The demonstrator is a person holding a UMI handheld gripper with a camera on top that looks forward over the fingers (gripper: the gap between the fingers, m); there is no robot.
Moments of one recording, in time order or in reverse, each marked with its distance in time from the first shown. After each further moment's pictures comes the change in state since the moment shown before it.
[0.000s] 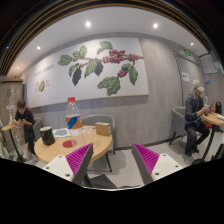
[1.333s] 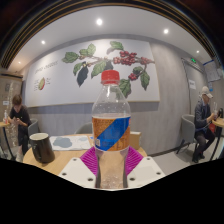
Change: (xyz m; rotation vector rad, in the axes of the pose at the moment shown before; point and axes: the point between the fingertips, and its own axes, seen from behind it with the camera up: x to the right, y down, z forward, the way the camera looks) arm -0.150 0.003 0.196 0.091 0.023 -0.050
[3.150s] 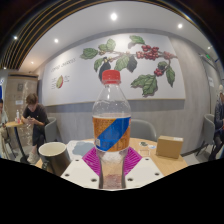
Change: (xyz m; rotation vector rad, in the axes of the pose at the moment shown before) arm -0.133 0.004 0.079 -0.020 -0.238 0.002
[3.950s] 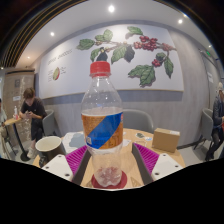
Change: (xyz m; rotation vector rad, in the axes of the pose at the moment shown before) arm 0.026 0.007 -0.009 -0.133 0.022 0.004
